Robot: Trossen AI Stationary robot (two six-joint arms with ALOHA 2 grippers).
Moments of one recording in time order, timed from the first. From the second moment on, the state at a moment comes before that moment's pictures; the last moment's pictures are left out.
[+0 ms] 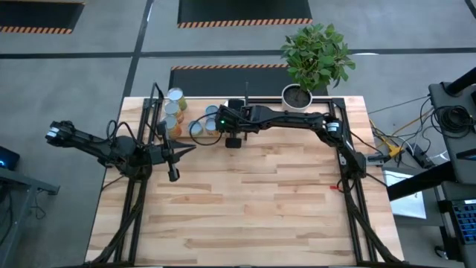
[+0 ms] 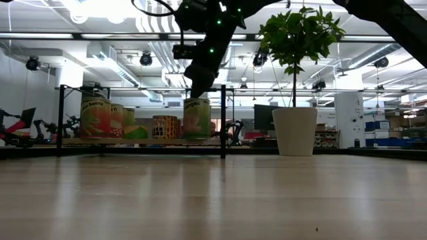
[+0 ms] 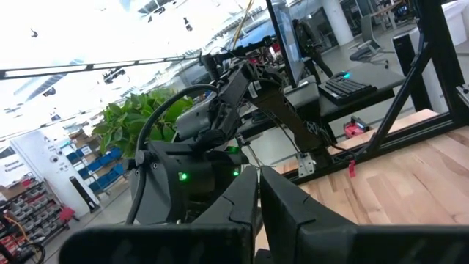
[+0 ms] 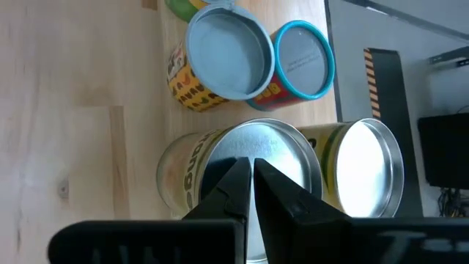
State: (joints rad) left arm -0.31 0.67 0.55 0.27 -0.49 0.54; right arm -0.20 2.18 2.04 -0.82 0.33 -0.33
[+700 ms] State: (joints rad) left arm -0.31 0.67 0.55 0.27 -0.49 0.54; right arm -0.22 2.18 2.04 -0.83 0.34 -0.36
